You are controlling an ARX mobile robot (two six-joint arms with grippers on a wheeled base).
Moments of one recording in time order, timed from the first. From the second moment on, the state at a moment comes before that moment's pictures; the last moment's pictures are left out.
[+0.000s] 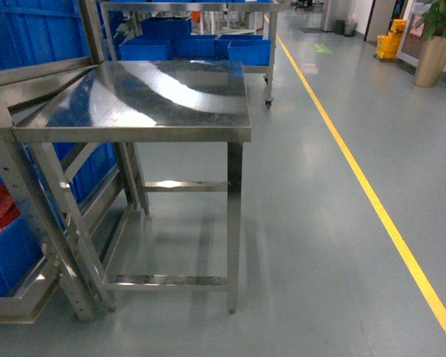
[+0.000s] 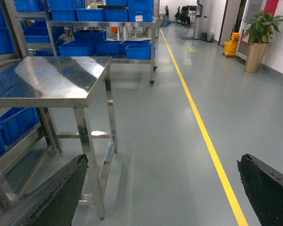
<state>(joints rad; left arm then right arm) -0.50 0.37 0.46 -0.26 -0.61 -0.16 0.00 0.00 0.01 -0.01 0.00 0.00</state>
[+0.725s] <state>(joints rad) -0.50 0.38 0.46 -0.26 -0.61 -0.16 0.00 0.00 0.01 0.00 0.00 0.00</state>
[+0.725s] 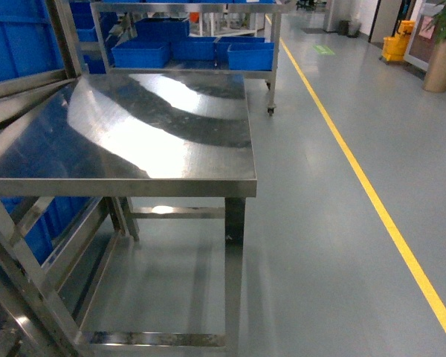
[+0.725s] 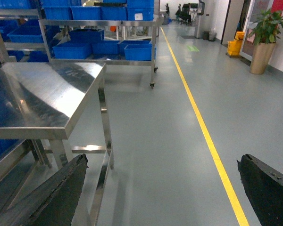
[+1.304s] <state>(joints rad) -0.50 0.37 0.46 -0.26 -0.61 -0.16 0.00 0.00 0.01 0.00 0.00 0.00</state>
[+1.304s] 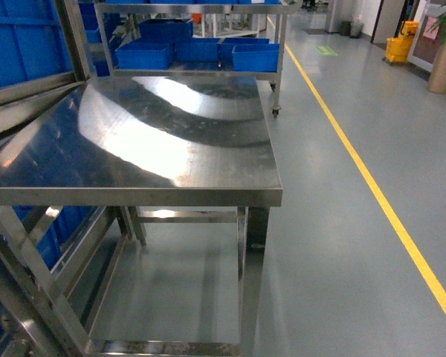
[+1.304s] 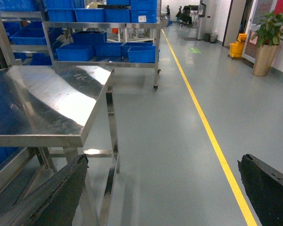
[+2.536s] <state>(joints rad) -0.50 0.36 0.46 -0.26 -0.61 -0.16 0.00 0.00 0.01 0.00 0.00 0.00</state>
